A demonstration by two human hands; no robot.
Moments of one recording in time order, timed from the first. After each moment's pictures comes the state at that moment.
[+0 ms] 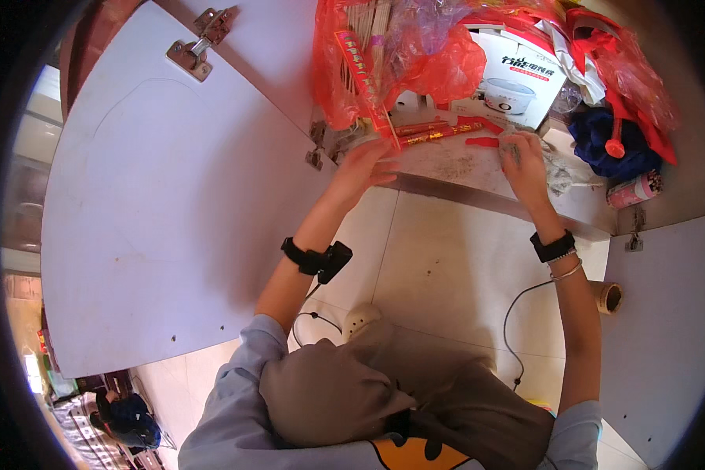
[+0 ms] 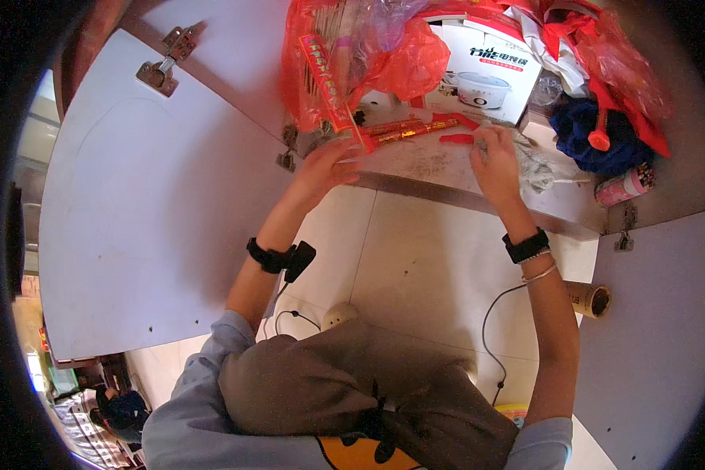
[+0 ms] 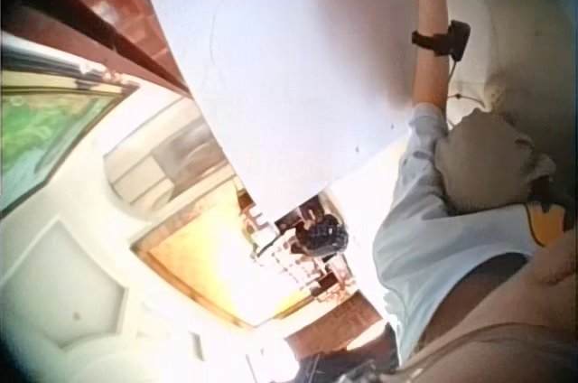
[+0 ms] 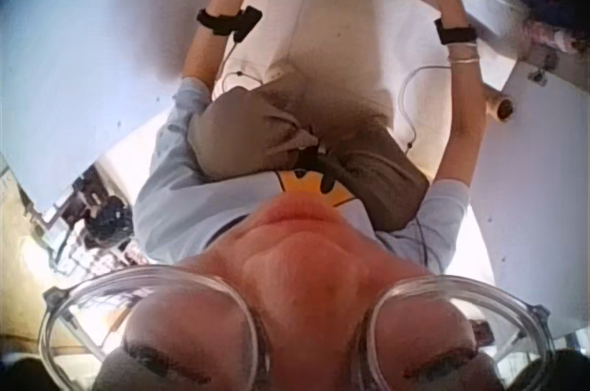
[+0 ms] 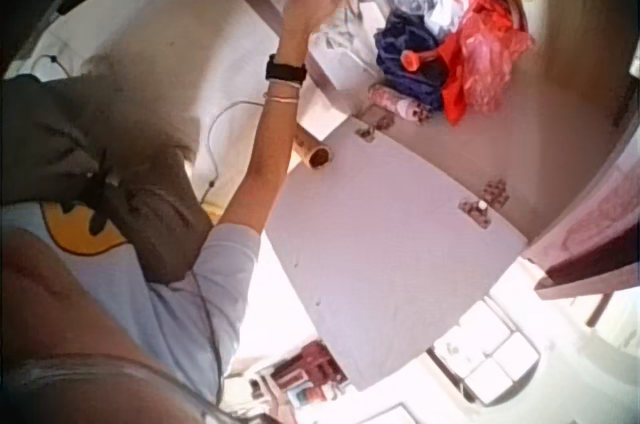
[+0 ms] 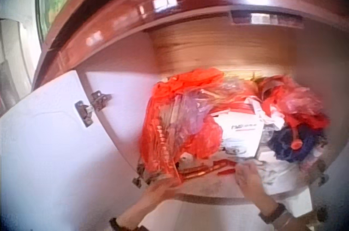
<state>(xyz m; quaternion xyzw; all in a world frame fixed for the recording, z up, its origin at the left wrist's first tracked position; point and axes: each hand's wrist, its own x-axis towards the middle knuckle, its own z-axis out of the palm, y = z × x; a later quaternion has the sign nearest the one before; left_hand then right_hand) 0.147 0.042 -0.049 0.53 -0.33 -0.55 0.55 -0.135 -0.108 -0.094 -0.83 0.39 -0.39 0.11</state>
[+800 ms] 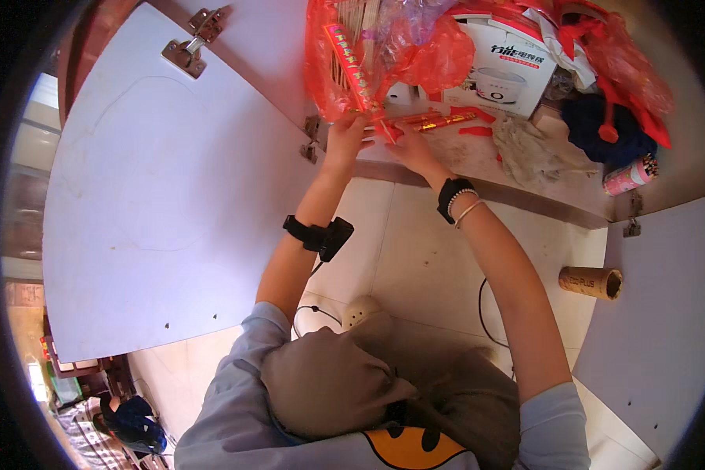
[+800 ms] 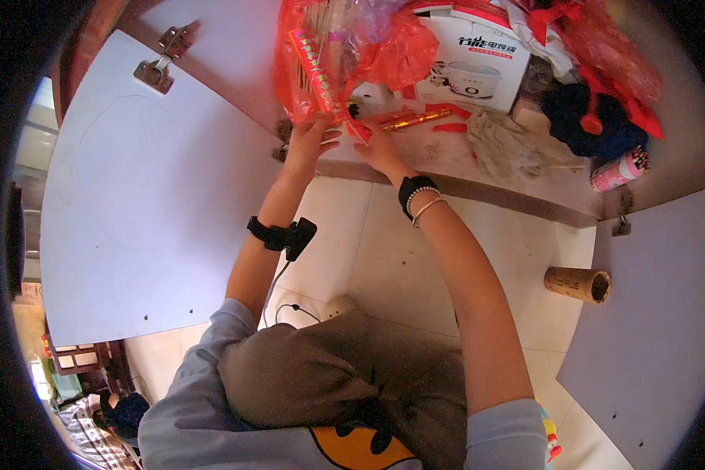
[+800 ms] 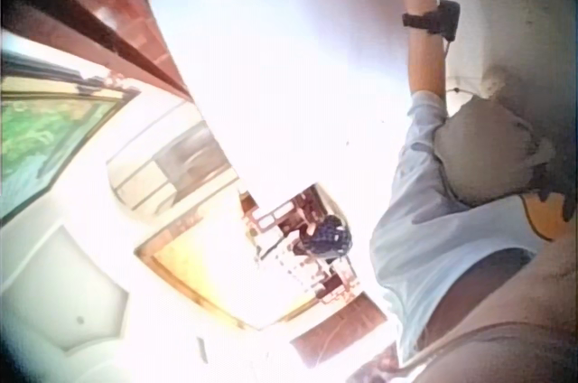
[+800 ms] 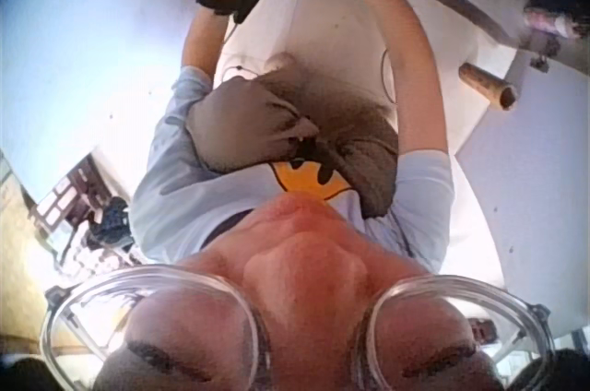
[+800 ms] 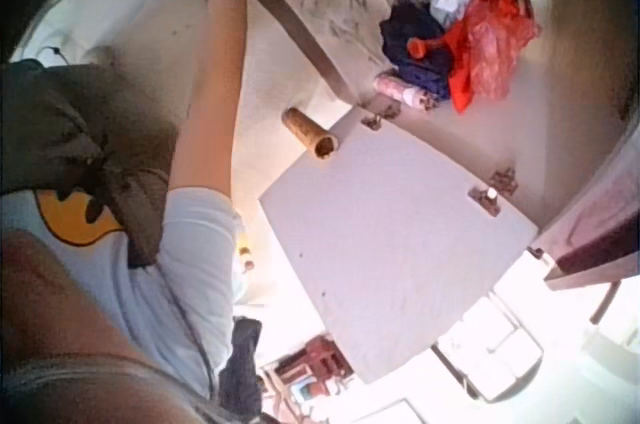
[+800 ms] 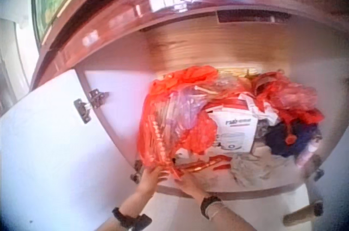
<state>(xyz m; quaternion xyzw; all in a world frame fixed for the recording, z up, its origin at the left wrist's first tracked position) 0.153 0.009 -0.042 0.63 -0.31 -0.41 0.59 0.048 -0.086 -0.166 -0.79 0.31 -0.37 0.38</state>
